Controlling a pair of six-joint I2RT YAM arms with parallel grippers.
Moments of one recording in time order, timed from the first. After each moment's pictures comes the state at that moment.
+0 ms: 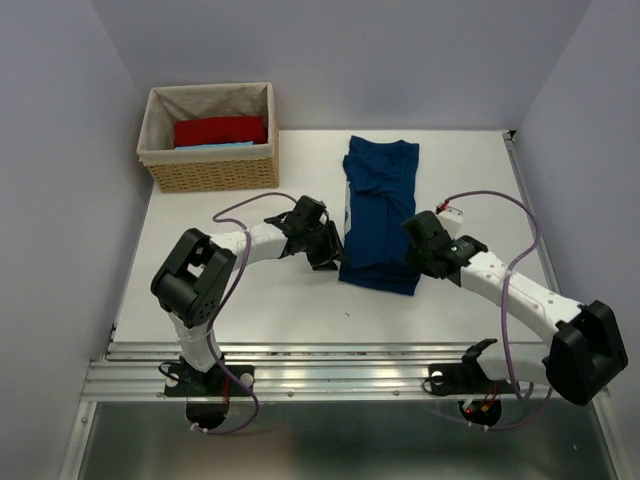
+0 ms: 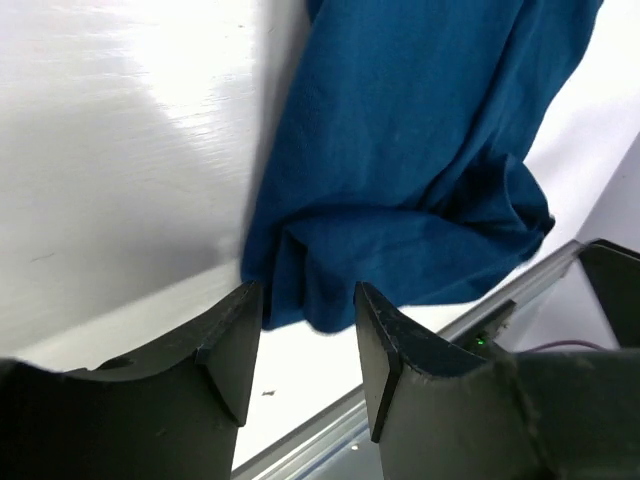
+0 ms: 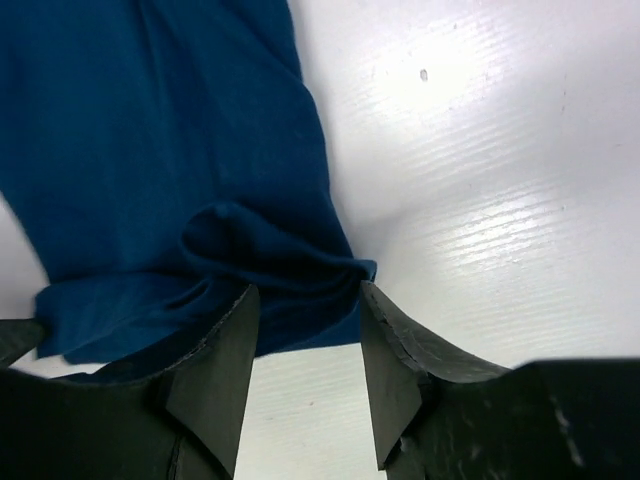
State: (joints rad) left arm -0.65 1.80 1.04 -0.18 0.35 -0.94; right arm 0.58 1.27 0.84 -0.64 0.46 0.89
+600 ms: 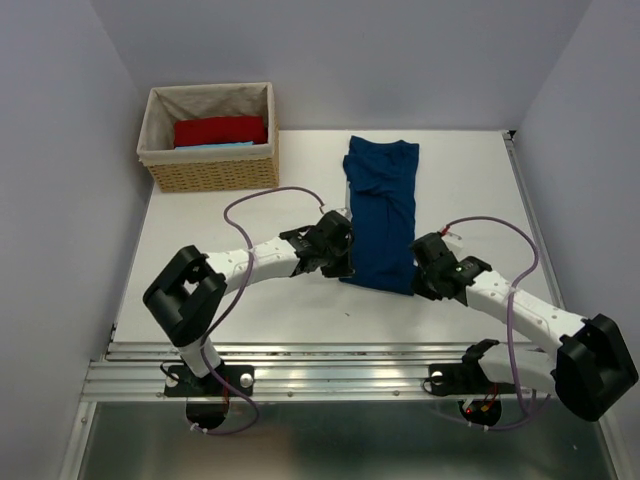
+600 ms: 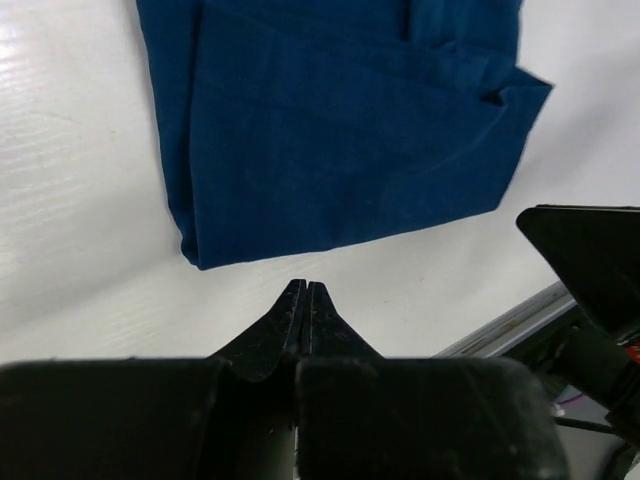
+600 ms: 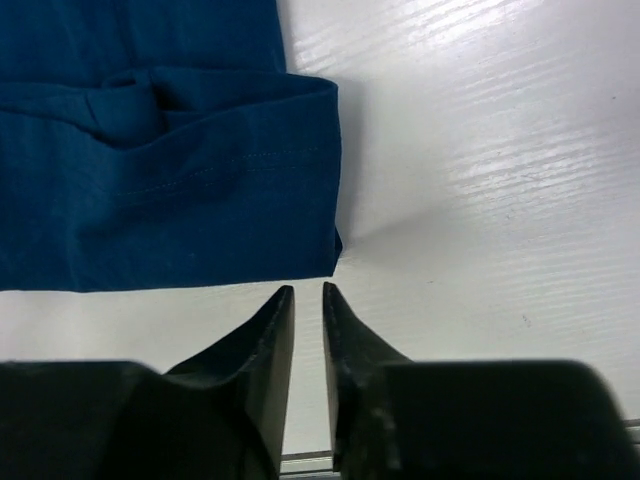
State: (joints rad) left arm -0.86 1.64 1.05 -0.27 0.06 -0.81; right arm 0.58 1.11 0.64 -0.61 0.30 0.93
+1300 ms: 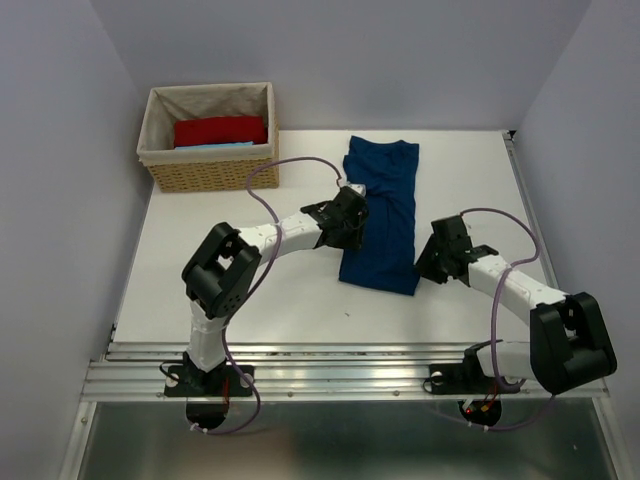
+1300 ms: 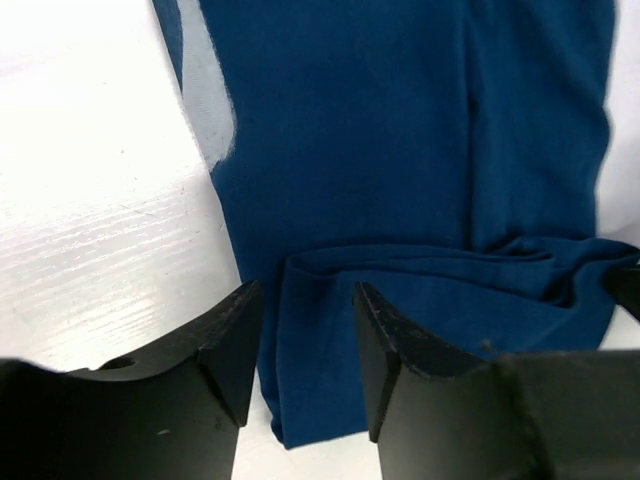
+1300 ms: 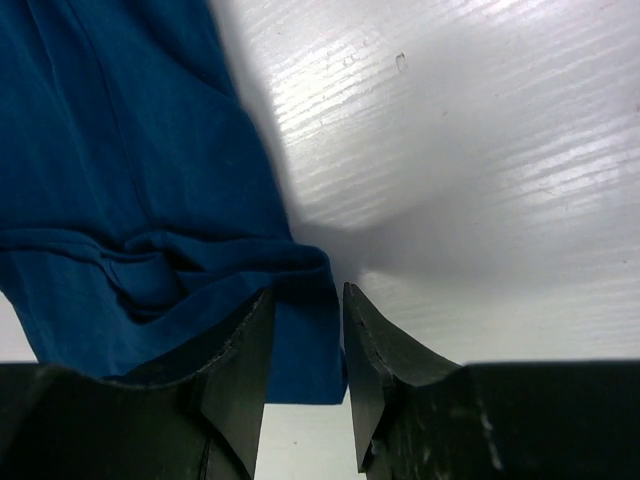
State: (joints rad) left arm -0.81 1.92 1.37 -0.33 -0.09 -0.55; right arm 0.29 1.27 0.64 -0.37 0.10 0.80
